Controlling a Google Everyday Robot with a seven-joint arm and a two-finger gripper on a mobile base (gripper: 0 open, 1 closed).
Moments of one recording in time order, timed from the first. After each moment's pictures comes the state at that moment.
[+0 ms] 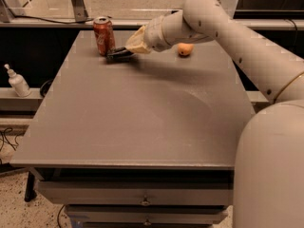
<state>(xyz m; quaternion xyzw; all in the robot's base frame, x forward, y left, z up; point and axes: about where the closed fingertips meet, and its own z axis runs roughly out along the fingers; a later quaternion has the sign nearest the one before) 0.753 0.059 0.881 -0.65 0.56 0.14 0.49</state>
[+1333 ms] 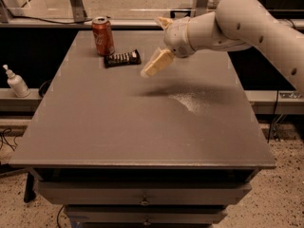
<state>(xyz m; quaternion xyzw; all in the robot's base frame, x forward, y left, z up) 0.684 0.012 0.908 -0.61 0.59 0.17 0.50</state>
